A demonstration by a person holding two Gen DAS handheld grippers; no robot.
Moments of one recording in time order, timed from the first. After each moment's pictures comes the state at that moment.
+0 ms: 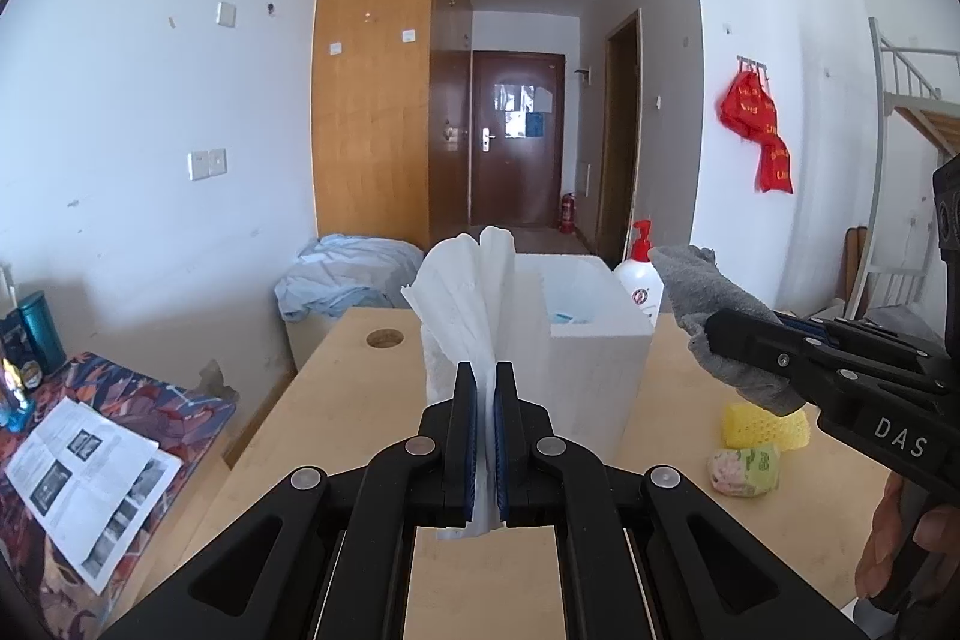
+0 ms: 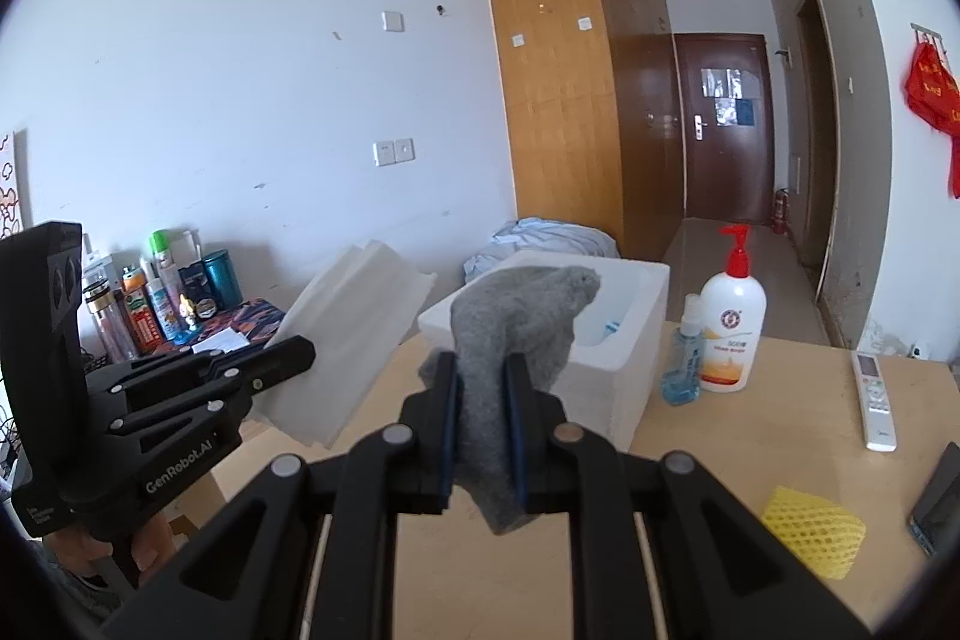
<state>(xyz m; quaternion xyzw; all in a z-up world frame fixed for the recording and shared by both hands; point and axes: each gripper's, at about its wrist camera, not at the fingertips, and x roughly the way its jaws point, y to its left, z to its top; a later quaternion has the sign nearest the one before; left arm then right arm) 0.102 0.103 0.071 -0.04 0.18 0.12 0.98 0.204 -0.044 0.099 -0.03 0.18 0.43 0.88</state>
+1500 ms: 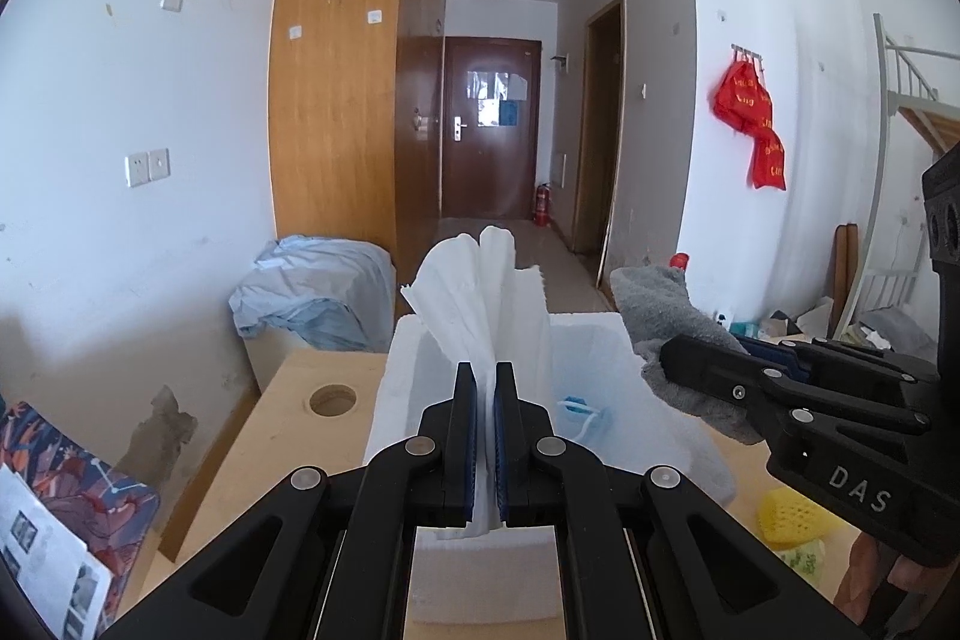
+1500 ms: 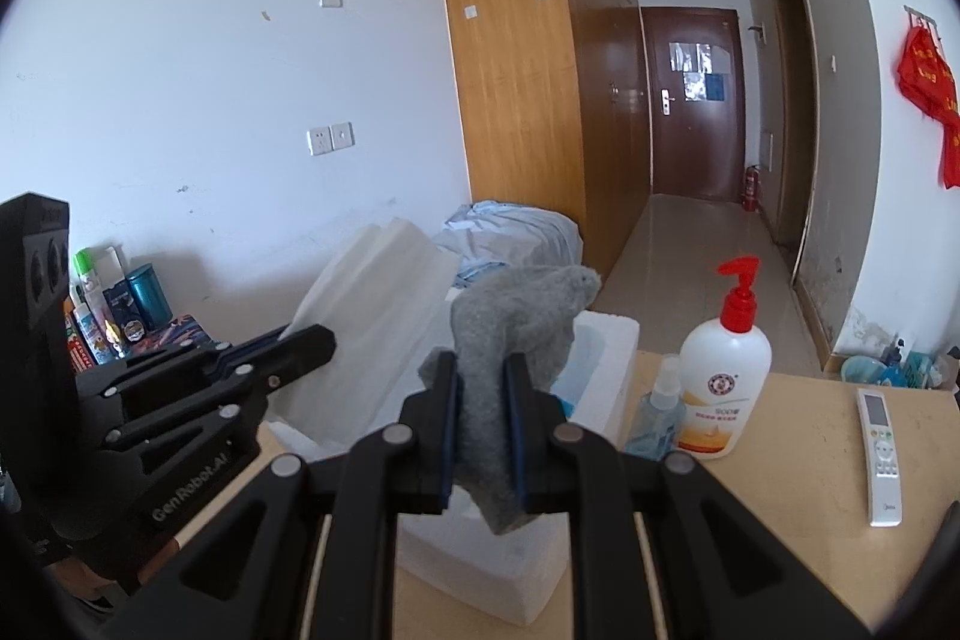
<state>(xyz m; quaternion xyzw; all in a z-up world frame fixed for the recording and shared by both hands) 0.253 0.140 0.075 -0.04 0.20 0.08 0.98 0.312 0.016 0.103 -0.04 0.22 0.39 0.89</state>
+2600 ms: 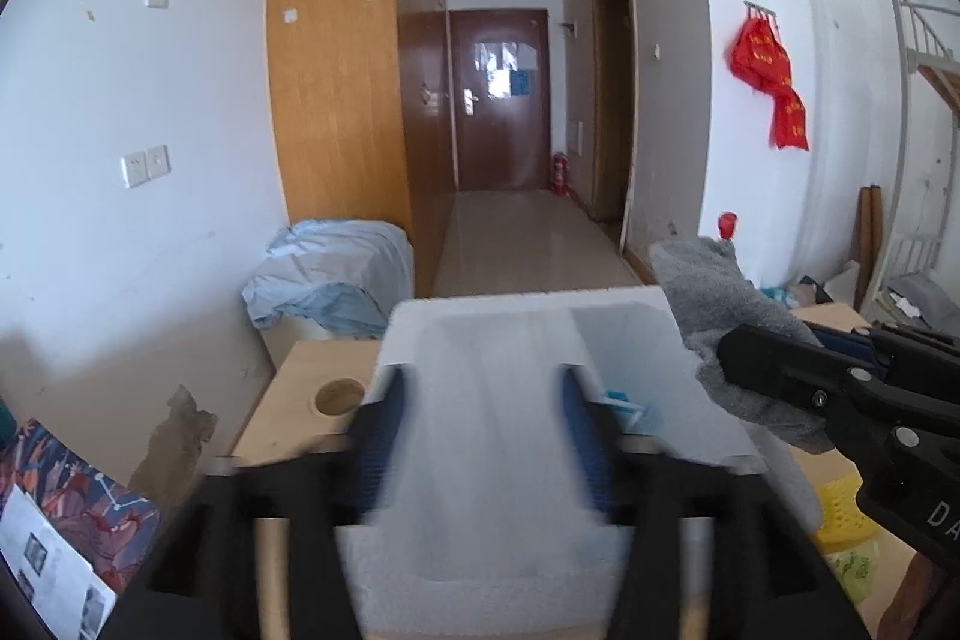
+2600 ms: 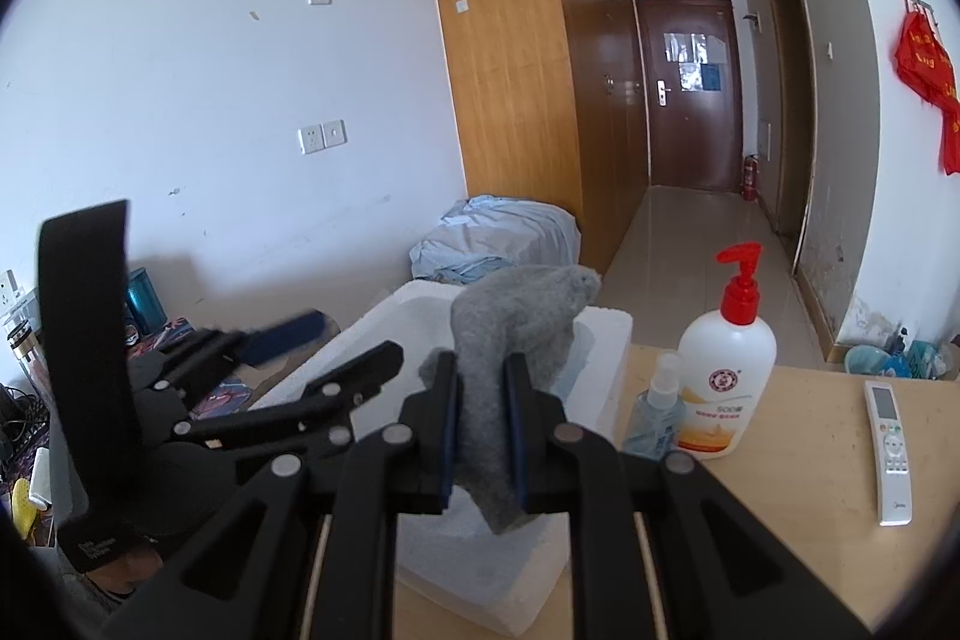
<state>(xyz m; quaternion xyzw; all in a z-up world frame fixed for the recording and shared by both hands) 0.298 0.143 0.058 -0.01 0.23 0.11 0.97 0.327 0.017 0.098 -0.03 0.23 0.39 0.89</state>
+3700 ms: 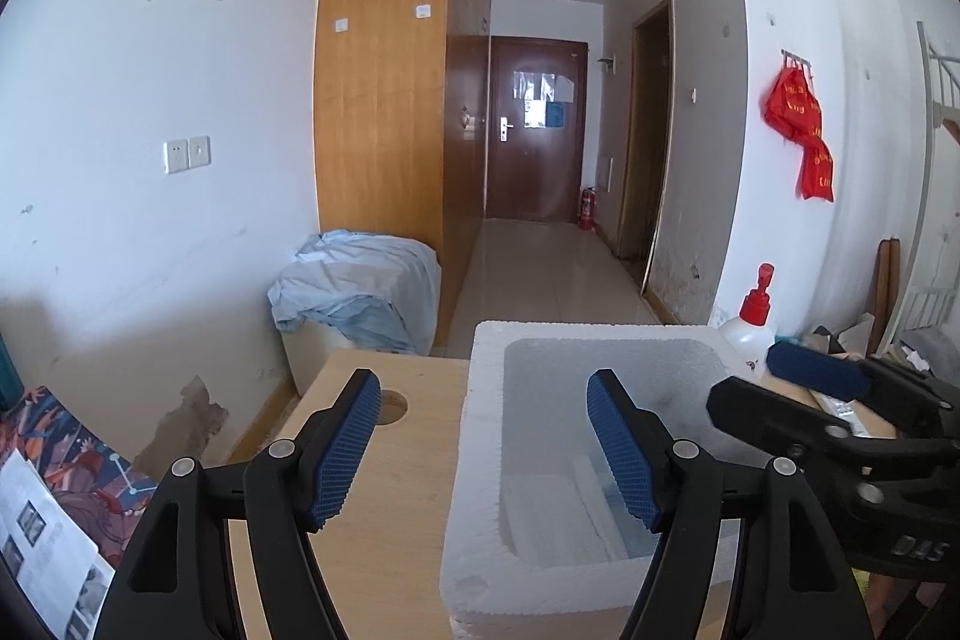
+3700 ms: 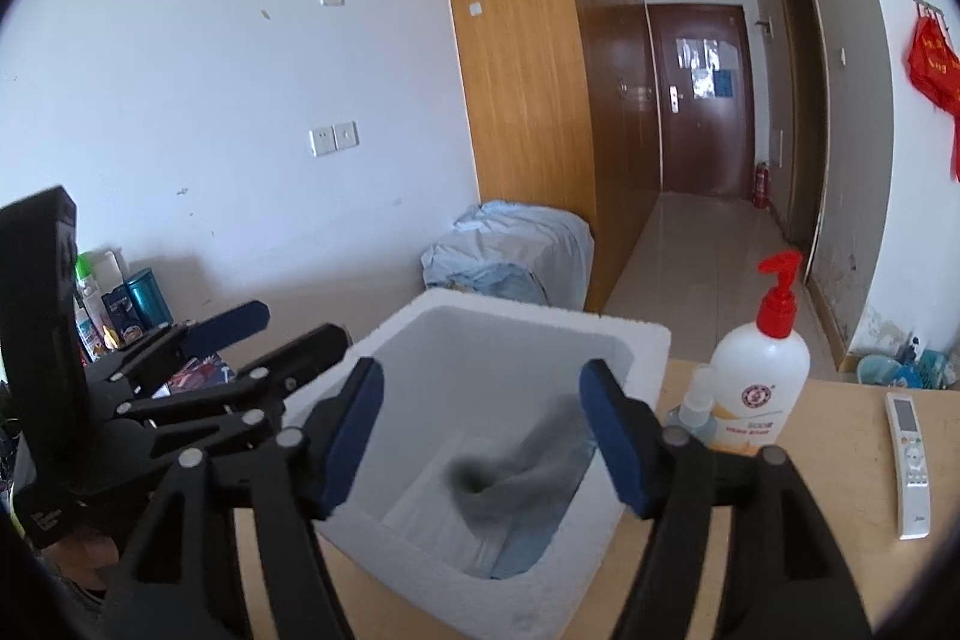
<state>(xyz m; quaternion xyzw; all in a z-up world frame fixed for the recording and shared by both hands) 0.271 0.175 0.065 -0.05 0.19 0.14 0.97 0.332 0.029 0.093 -0.03 0.21 0.40 0.89</state>
